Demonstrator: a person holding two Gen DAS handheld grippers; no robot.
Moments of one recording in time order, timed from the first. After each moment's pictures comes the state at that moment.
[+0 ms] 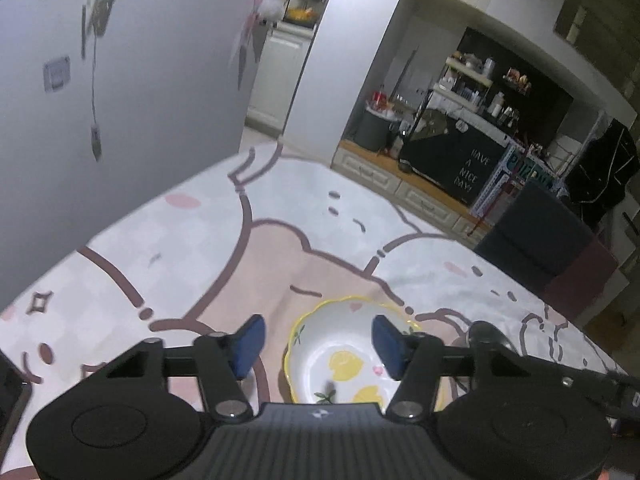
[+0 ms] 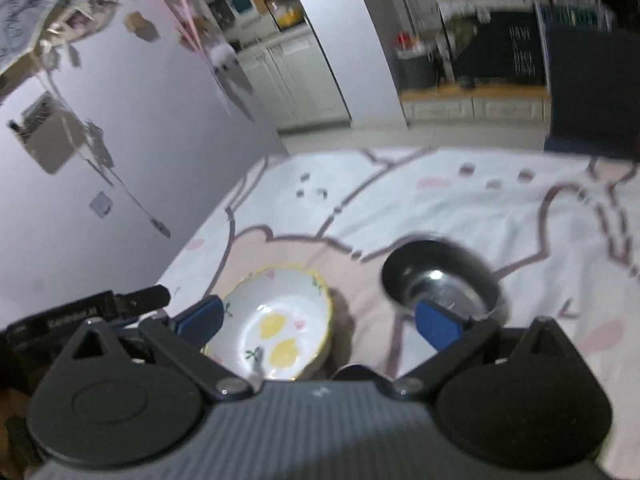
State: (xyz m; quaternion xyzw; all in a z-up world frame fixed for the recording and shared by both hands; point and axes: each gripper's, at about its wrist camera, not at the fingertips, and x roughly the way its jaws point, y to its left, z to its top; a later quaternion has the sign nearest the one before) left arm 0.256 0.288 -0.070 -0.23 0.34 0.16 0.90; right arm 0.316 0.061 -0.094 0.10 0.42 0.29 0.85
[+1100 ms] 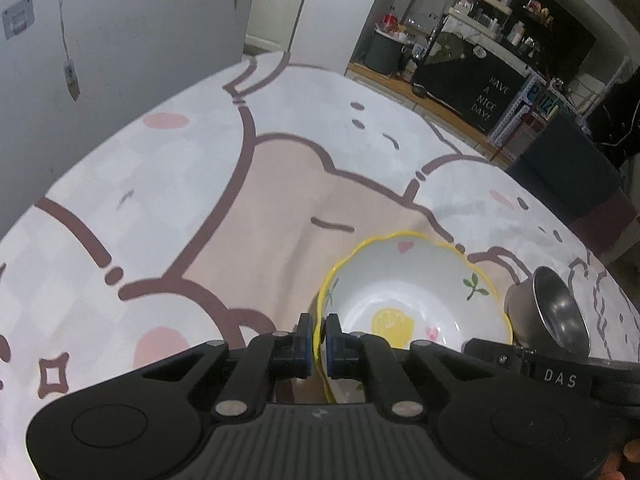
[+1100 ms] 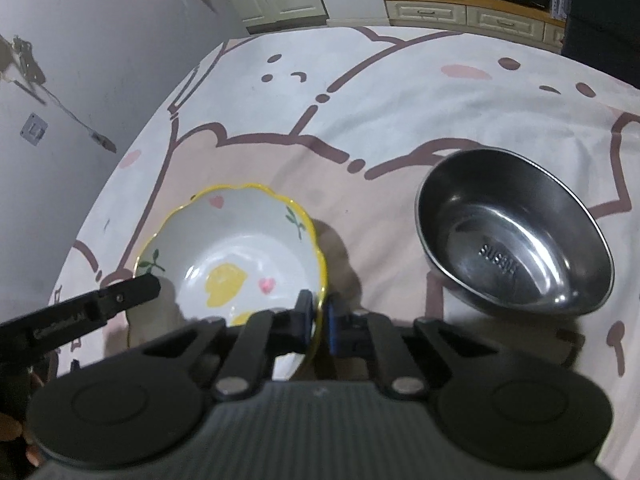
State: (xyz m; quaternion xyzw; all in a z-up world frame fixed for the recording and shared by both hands) left arm 0.305 0.308 -0.137 -0.23 0.45 0.14 0.85; right arm 0.368 0.140 -0.173 0.02 0.55 0.26 0.79
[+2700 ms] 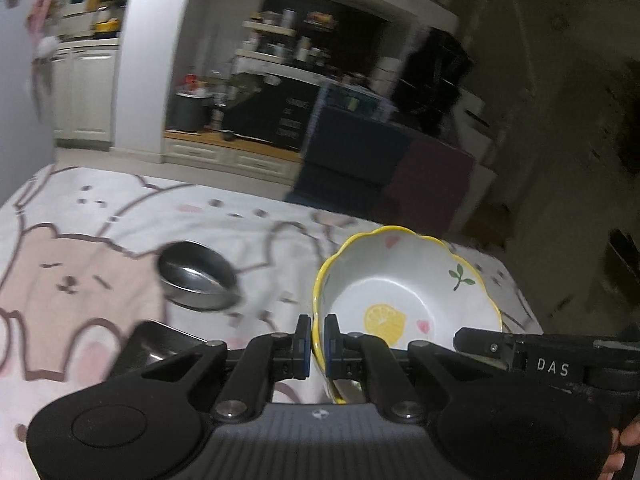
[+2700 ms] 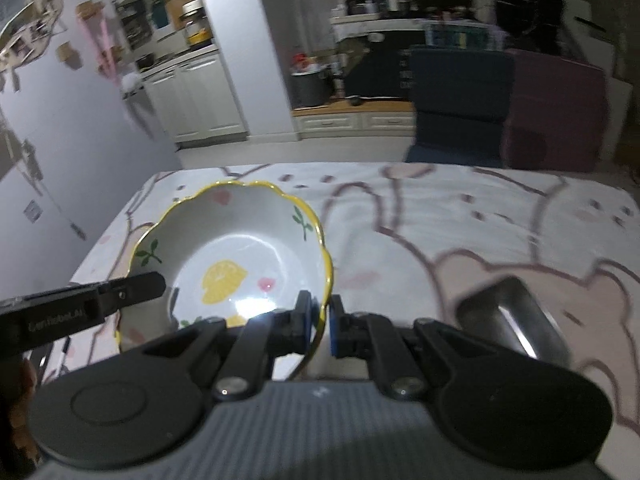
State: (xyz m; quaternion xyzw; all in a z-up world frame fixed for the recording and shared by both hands) left arm 0.232 0.010 -0.009 -0.13 0.35 -0.08 0.93; right arm 0.215 -0.165 -0.034 0.06 0.41 0.15 0.90
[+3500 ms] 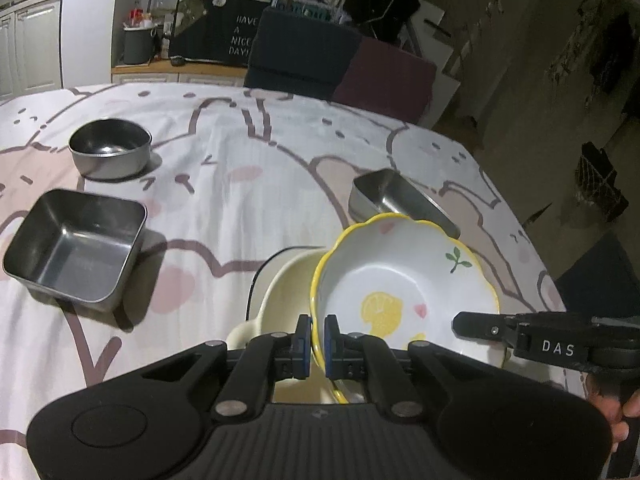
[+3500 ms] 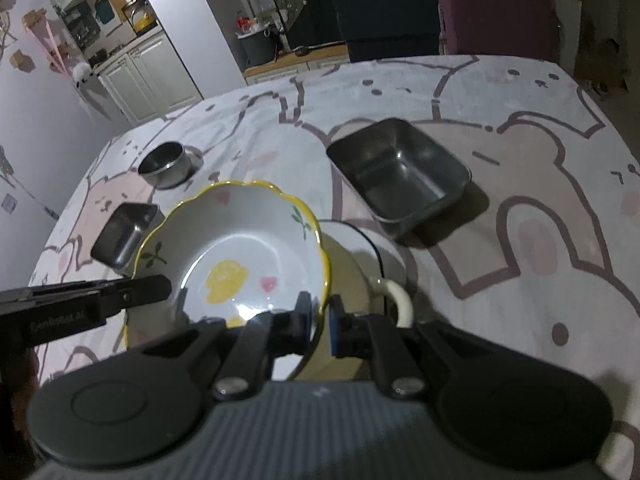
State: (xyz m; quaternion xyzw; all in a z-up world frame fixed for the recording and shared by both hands) left arm 0.201 -0.055 -0.095 -0.10 0.45 -0.14 0.88; right arm 0.135 -0.255 -0.108 0.11 0.48 0.11 0.86
